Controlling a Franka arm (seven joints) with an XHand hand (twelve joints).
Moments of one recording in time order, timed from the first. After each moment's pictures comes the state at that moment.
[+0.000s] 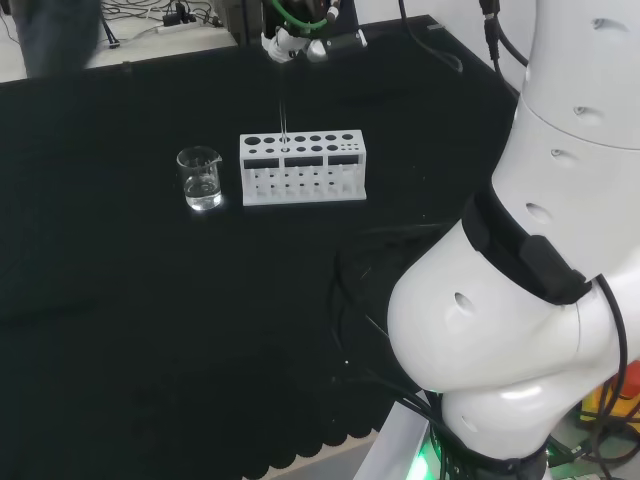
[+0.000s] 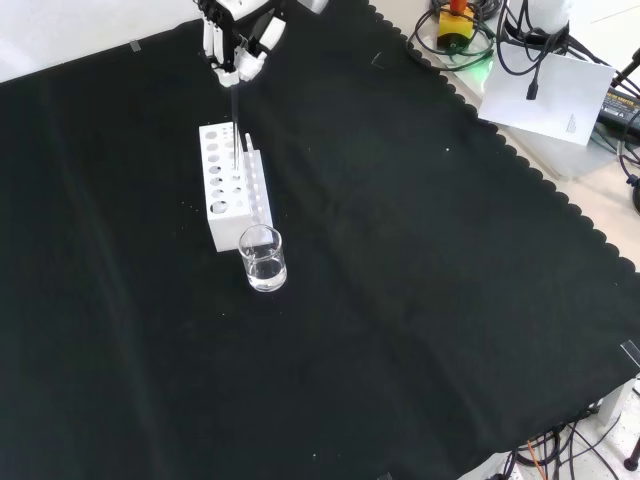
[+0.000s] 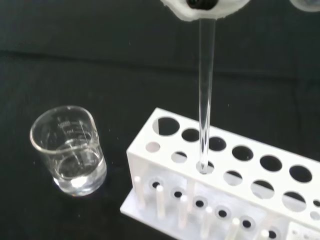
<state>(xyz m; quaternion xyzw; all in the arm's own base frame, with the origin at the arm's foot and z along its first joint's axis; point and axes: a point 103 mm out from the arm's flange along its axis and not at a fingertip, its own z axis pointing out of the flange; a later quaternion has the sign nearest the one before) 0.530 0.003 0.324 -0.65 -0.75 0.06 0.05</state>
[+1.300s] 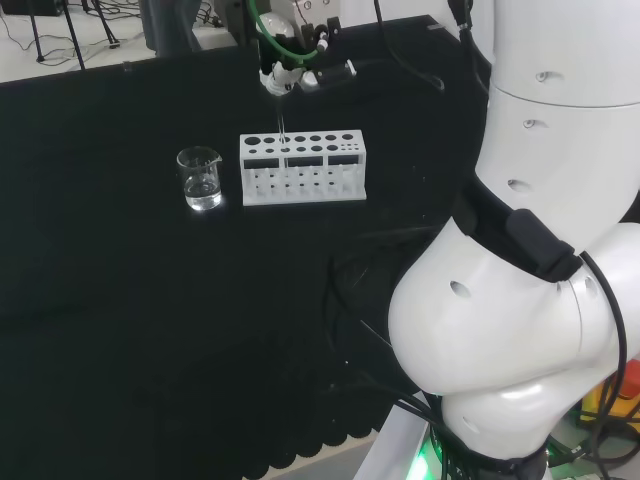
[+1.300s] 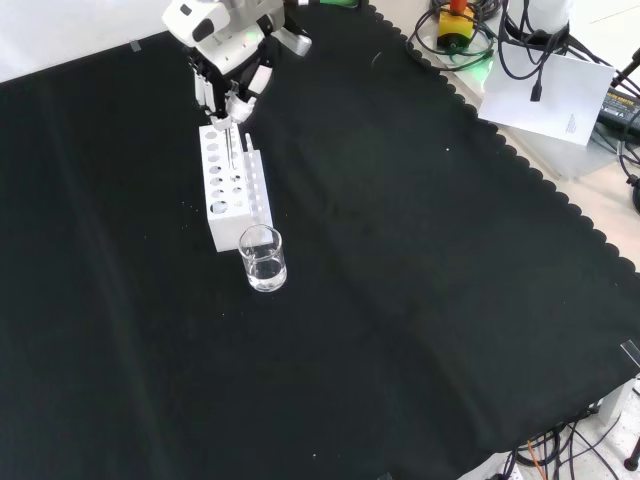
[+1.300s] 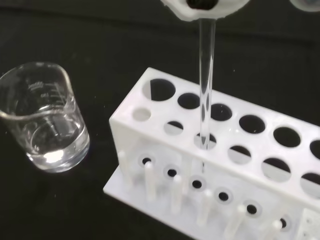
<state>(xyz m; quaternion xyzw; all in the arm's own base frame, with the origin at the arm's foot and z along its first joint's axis) 0.562 0.003 0.267 -0.64 -0.76 0.10 0.07</state>
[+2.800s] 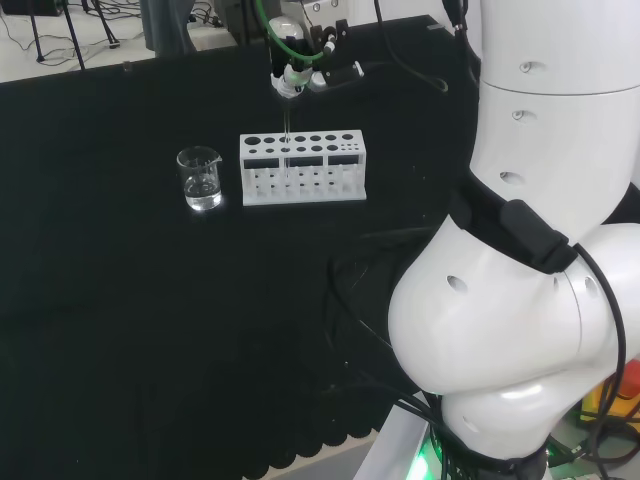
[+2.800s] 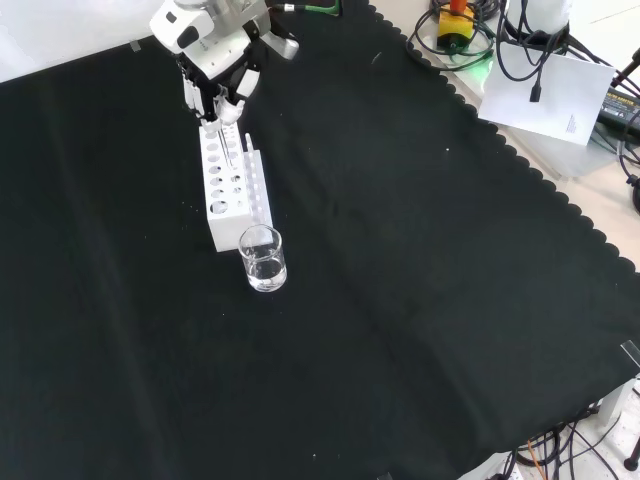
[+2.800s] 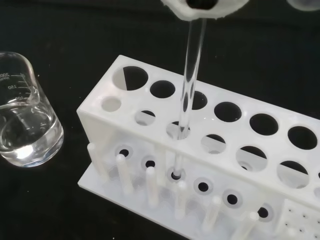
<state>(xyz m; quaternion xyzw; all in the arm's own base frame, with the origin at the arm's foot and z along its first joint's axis) 0.571 -0.016 0.252 -0.65 -0.75 0.11 0.08</state>
